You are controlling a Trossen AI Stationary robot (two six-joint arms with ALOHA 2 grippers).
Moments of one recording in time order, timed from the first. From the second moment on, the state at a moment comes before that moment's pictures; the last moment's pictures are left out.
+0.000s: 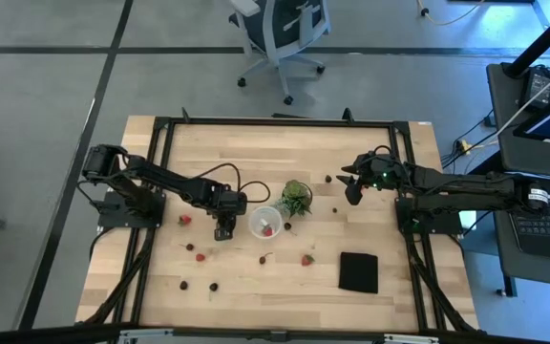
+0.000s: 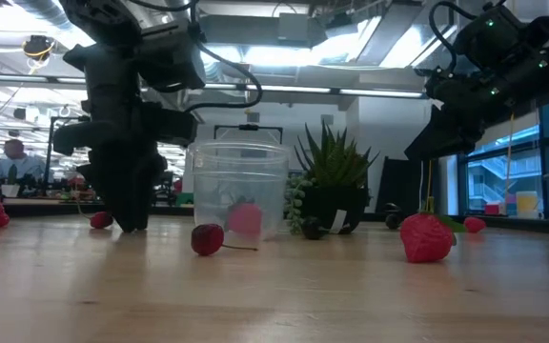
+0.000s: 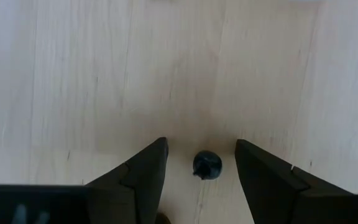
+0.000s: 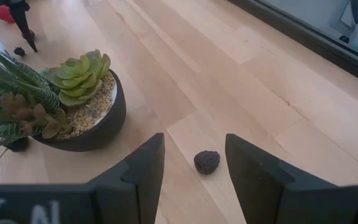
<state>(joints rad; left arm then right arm) -0.05 1.59 0.74 -0.50 -0.01 -0.20 -0.30 0.82 0.32 -0.07 0.13 0.23</state>
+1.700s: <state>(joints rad) -0.05 1.59 0.75 -0.51 -0.03 -0.20 -0.30 0.82 0.32 -0.07 0.13 0.23</state>
